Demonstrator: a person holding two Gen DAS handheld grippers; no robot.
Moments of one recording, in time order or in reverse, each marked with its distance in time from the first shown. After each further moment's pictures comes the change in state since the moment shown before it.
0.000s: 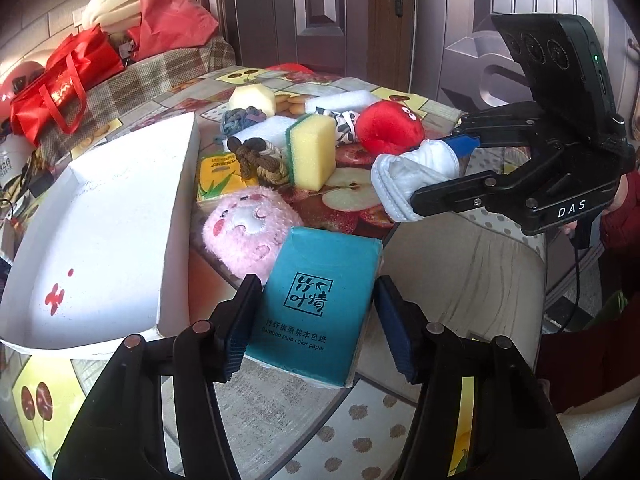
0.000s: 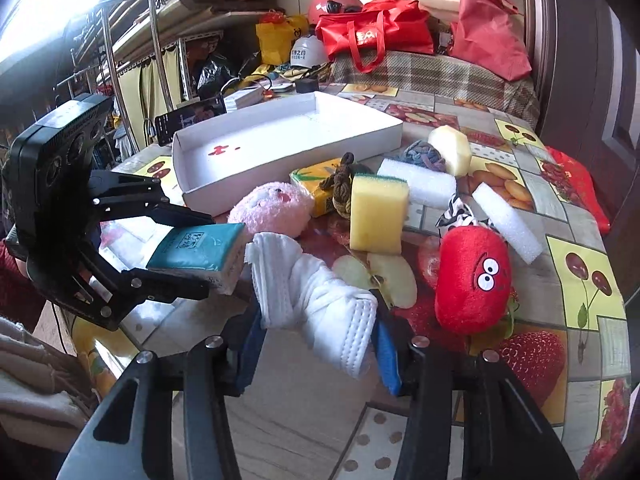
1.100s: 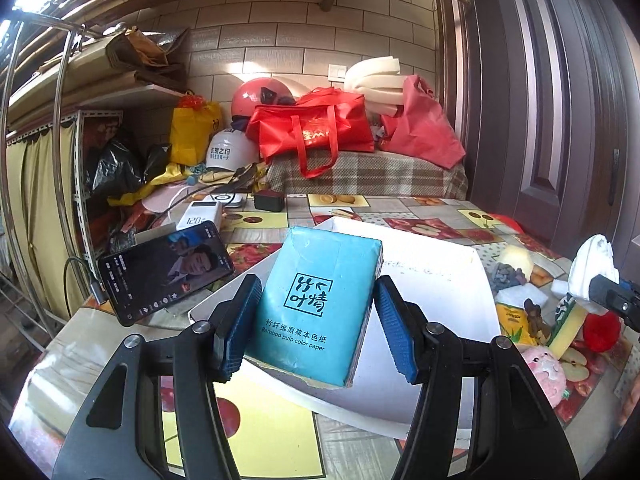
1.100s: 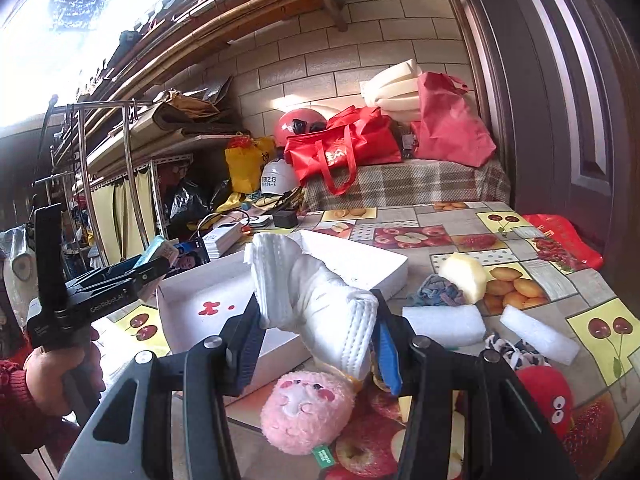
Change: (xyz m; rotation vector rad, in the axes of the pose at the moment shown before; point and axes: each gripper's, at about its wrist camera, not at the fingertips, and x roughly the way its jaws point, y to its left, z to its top) left arm -0.064 0.155 -0.038 -0.491 -0.414 0.600; right arm 0.029 0.042 0.057 0.132 -0.443 -0.098
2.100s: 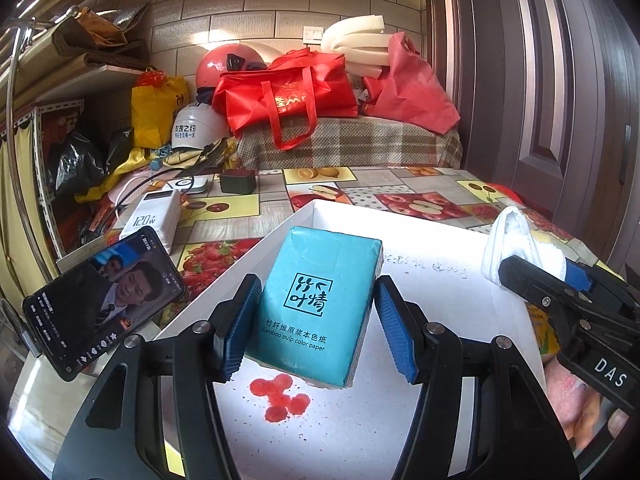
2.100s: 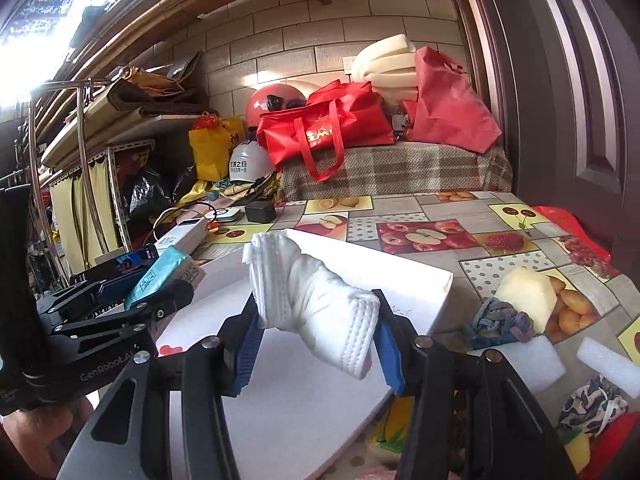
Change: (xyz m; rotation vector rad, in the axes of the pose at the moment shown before) left arm 0.082 -0.014 0.022 0.066 0.116 -0.060; right arm 0.113 0.018 0.019 0.039 0.057 -0.145
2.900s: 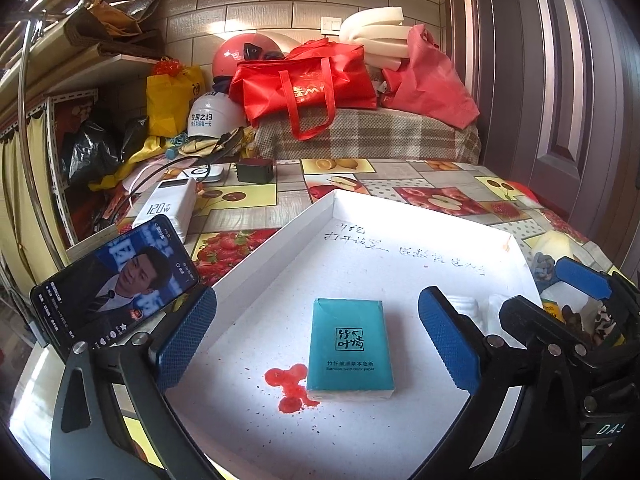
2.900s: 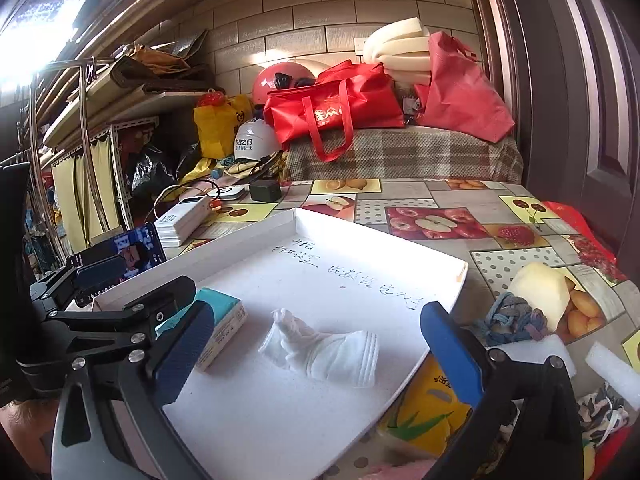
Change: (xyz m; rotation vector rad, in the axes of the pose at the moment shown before) left arm 0.005 0.007 -0.001 -0.031 0.018 0.065; right arm 0.013 0.012 -0.001 -0.054 0.066 0.014
